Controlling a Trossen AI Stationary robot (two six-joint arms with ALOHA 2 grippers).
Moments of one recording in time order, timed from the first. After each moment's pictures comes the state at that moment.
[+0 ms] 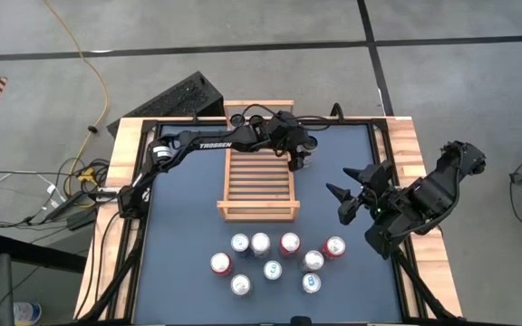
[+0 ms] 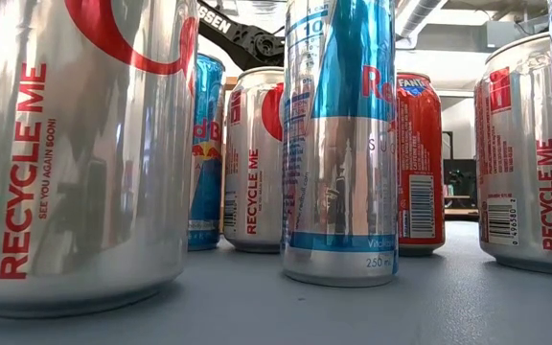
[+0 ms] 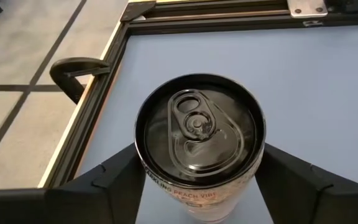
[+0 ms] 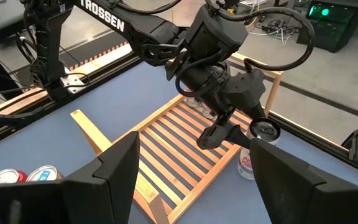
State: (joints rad) left arm 0.34 2.23 1.83 -0.10 0.04 0.23; right arm 0.68 1.38 1.66 -1.56 1.12 1.34
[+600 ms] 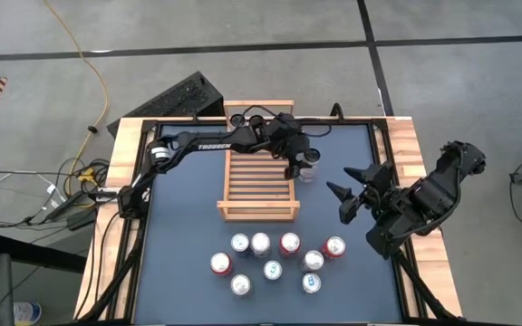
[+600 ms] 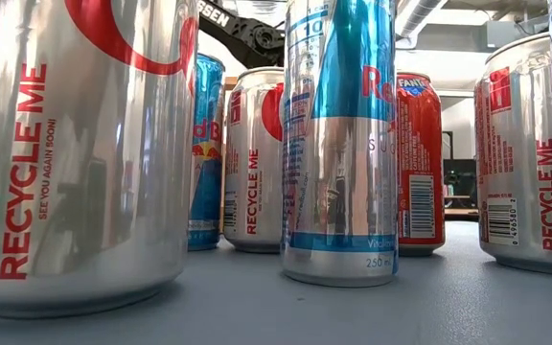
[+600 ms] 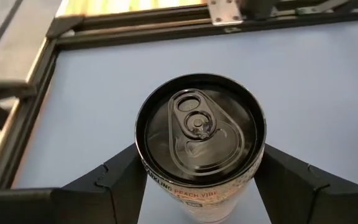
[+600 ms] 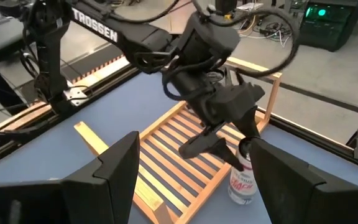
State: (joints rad) left arm 0.32 2.20 1.83 -0.14 0.26 0.27; right arm 0.69 1.38 1.66 -1.57 1.15 1.40
